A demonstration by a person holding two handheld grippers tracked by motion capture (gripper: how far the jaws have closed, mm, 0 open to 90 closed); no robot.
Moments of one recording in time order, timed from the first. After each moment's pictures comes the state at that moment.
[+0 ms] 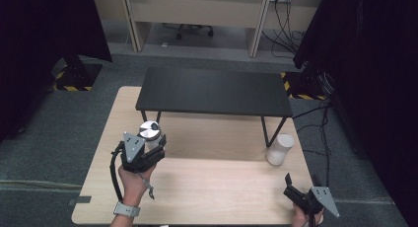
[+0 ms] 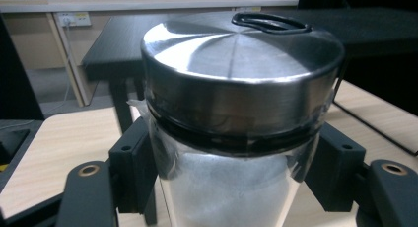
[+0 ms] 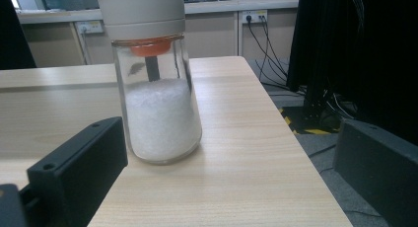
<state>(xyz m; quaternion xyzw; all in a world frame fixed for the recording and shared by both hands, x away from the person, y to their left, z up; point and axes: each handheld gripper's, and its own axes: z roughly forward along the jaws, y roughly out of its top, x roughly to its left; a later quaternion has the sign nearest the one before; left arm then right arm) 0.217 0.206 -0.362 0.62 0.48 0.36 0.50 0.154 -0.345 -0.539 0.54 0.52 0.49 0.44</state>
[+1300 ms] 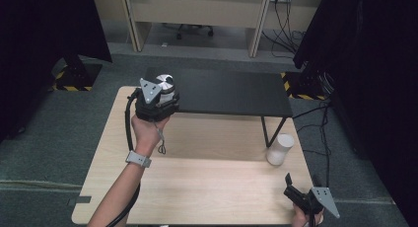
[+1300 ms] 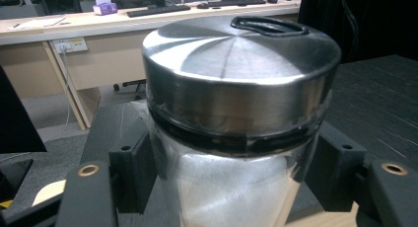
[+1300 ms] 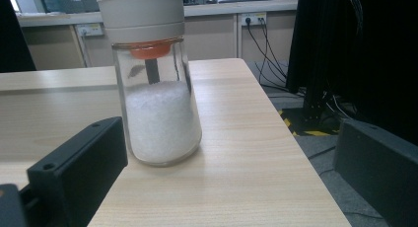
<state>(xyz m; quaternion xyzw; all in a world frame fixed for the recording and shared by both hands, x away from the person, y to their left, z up) 0.312 0.176 -0.281 0.64 0.46 0.38 0.48 0.153 -0.344 -0.540 0.54 0.52 0.49 0.44</state>
